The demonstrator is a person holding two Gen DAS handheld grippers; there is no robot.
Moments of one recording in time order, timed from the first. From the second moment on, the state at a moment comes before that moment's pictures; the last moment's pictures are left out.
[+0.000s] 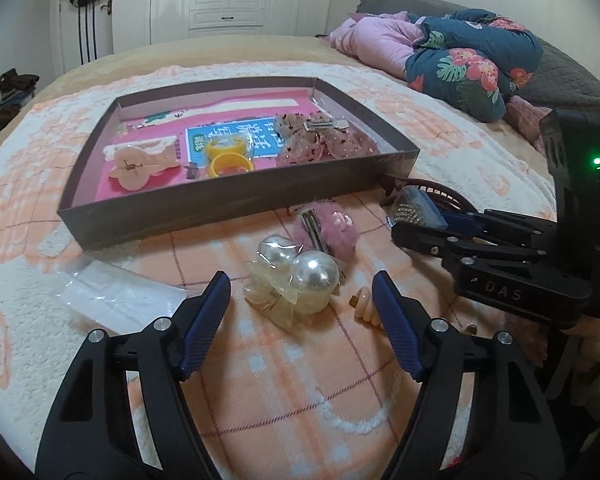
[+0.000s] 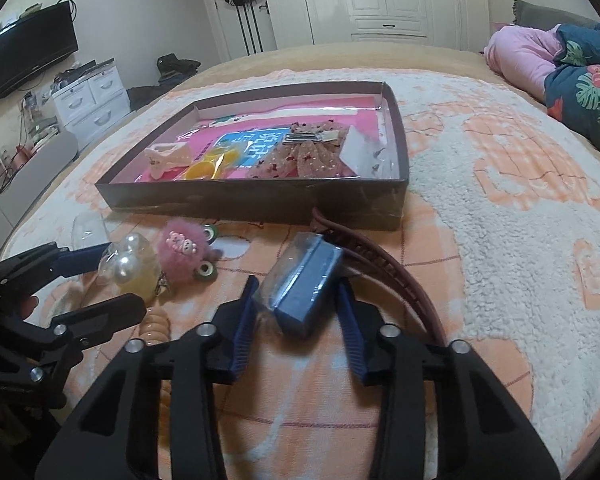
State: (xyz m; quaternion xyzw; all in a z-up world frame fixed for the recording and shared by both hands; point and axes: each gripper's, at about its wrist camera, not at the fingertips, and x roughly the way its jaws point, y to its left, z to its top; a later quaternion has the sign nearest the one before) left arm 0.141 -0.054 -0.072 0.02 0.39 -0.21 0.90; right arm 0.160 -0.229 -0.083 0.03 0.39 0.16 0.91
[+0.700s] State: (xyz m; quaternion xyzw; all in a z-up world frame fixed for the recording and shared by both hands) left arm 0.148 -0.053 -0.071 0.01 0.38 -0.22 0.90; right arm 0.142 -0.233 -0.070 0.02 0.35 0.17 0.92
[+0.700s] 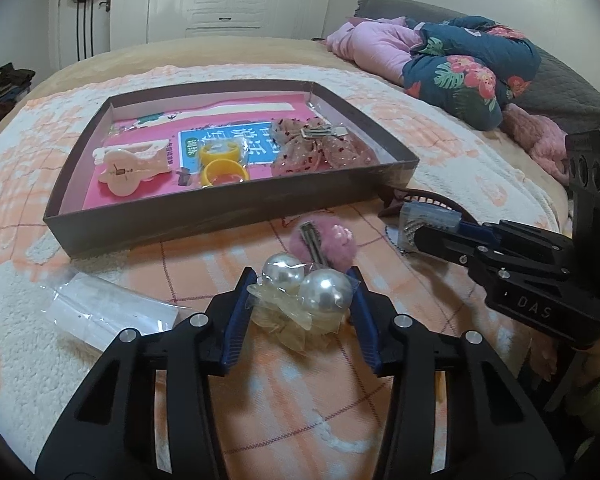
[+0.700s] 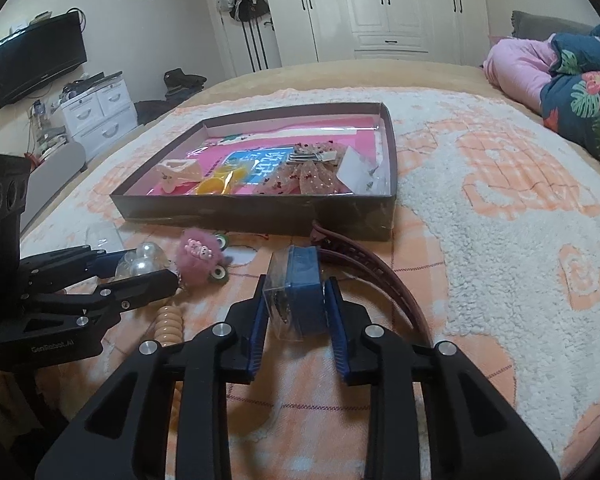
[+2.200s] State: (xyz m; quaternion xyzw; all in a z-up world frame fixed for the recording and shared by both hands) left arm 0.130 0.021 -0.002 -0.05 0.28 -0.15 0.94; right arm 0.141 -0.169 0.004 -0.04 0.26 0.23 0.94
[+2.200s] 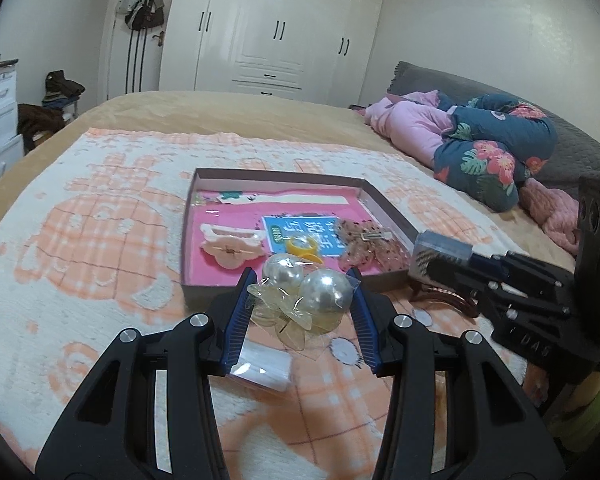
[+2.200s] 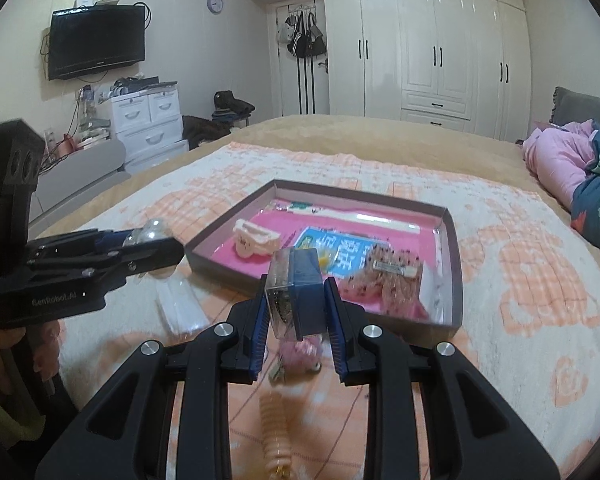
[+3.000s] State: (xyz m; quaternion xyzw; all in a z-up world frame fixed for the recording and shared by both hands) left arm 0.214 0.032 0.011 -0.04 0.28 -0.13 0.95; right arm 0.215 -0.173 0.025 -0.04 0.23 0.19 0.95
